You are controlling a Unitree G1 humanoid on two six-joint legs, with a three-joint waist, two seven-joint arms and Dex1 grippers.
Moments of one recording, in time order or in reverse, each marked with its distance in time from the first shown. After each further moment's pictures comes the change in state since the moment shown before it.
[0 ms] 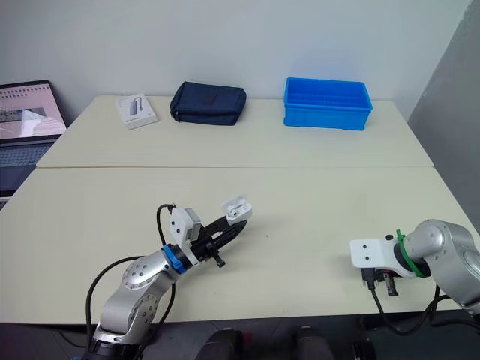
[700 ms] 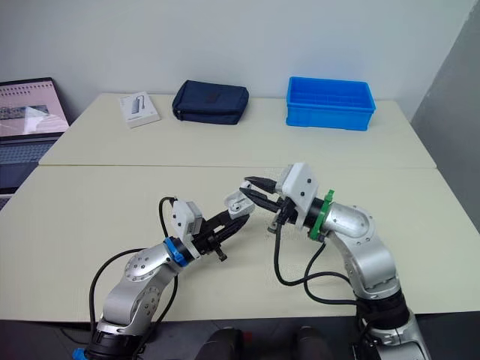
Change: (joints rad) left arm -0.053 -0.006 -0.002 0.018 -0.004 -0.003 -0.017; right arm -0.159 0.847 -0.075 -0.061 0.274 -0.096 -0.573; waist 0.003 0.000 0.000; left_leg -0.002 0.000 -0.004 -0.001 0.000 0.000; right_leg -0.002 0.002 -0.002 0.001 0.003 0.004
